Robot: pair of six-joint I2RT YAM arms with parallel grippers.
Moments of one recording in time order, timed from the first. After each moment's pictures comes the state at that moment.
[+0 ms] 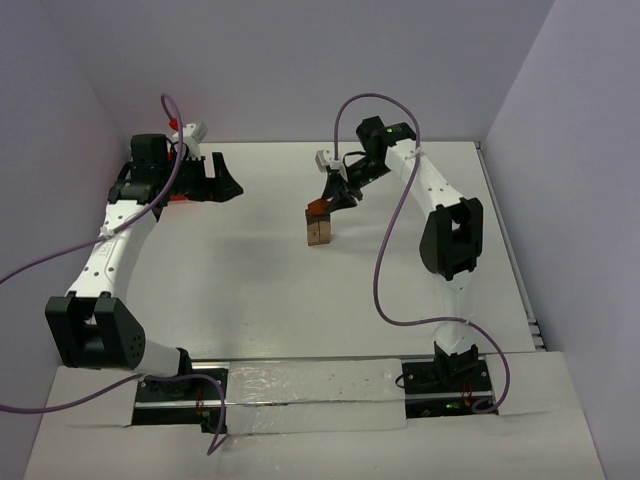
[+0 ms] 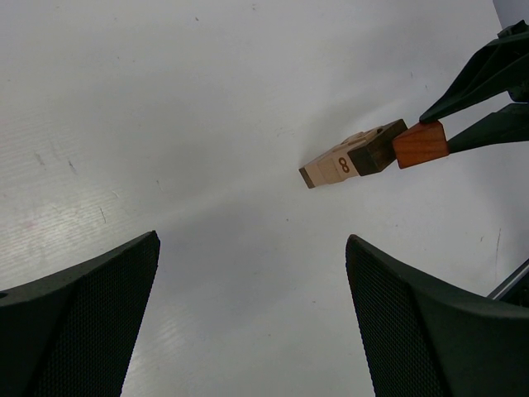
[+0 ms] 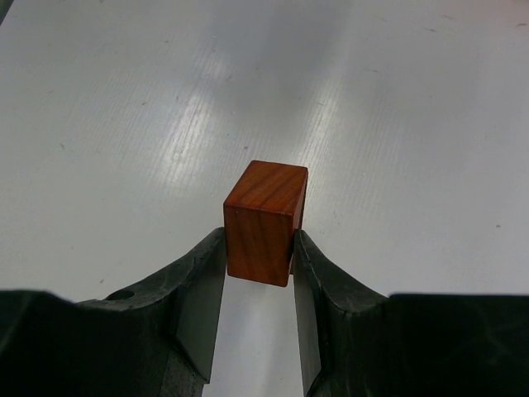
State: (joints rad) left arm -0.06 1.43 1.33 -0.53 0.55 -0.09; right arm 0.34 2.15 2.08 -1.31 -1.03 -1.47
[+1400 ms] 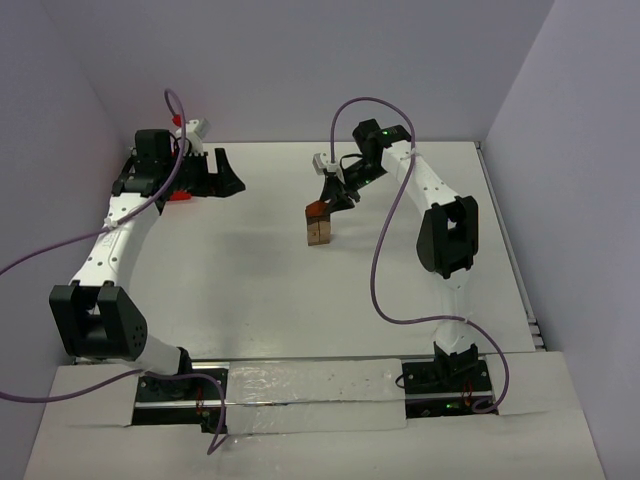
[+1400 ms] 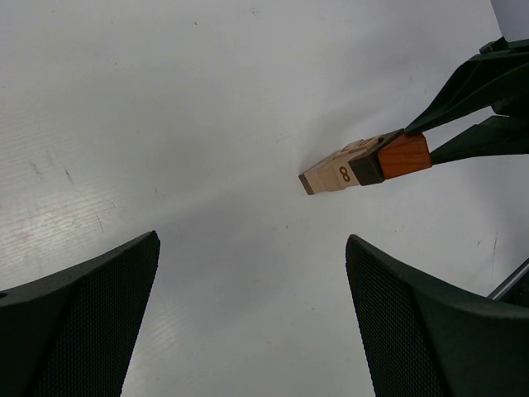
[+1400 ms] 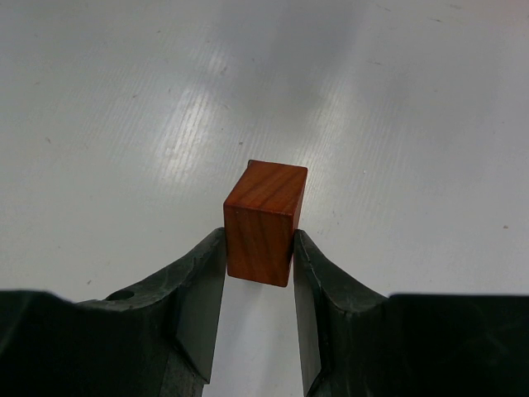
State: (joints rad) left arm -0.07 1.49 1.37 -0.53 0.55 -0.10; right arm 0.35 2.18 2.08 -1.29 -1.02 -1.47
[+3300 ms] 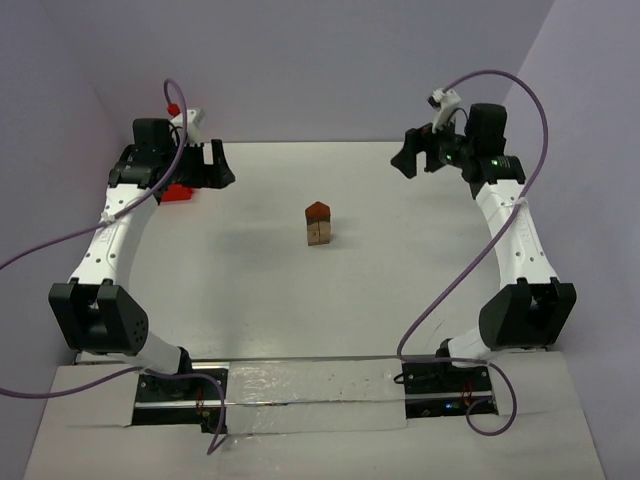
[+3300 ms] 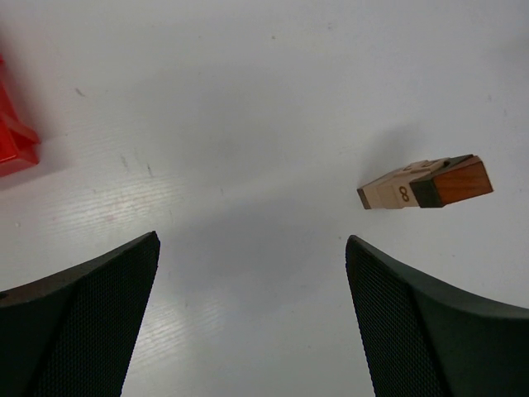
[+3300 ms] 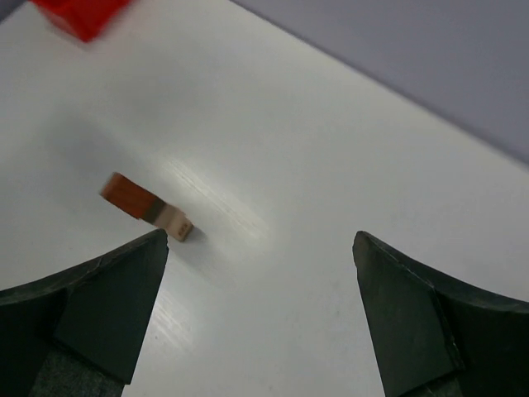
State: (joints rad) left arm -0.08 1.53 1.52 -0.63 0.37 -0.04; right arm 0.03 1.49 1.58 -0.52 -0.63 -0.20
